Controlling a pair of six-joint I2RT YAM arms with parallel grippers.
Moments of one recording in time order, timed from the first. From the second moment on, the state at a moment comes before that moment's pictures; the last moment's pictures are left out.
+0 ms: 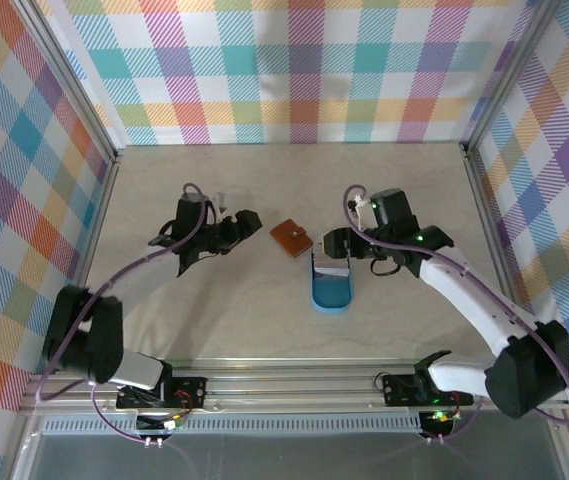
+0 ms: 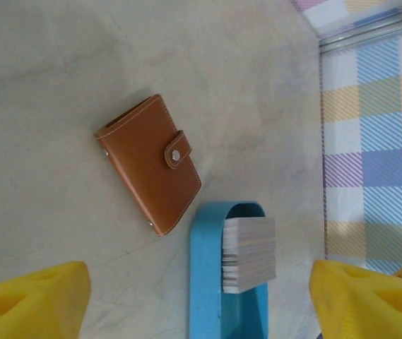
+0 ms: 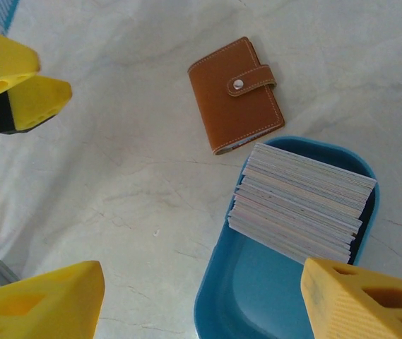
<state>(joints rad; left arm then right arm) -0.33 1.48 0.87 -0.04 0.48 -0.85 0.46 1.26 1.02 -0.60 -0.32 0.30</state>
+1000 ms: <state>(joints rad) -0.49 1.86 1.11 0.09 0.35 -1.05 0.46 1.49 1.14 -0.59 -0.33 0.27</state>
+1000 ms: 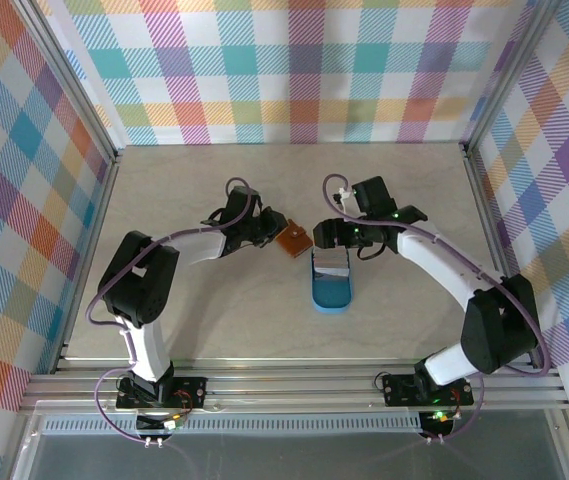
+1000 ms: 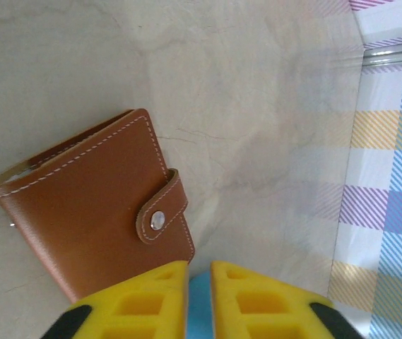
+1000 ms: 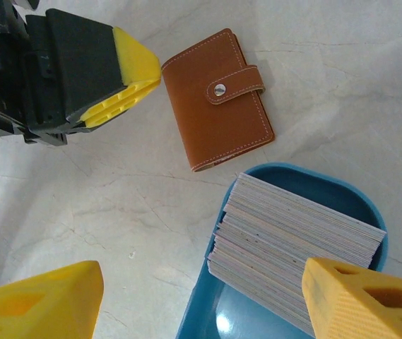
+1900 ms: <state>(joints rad) -0.51 1.98 1.17 -0.01 0.24 -1.00 0.48 1.49 1.16 -0.64 -0.27 0.24</state>
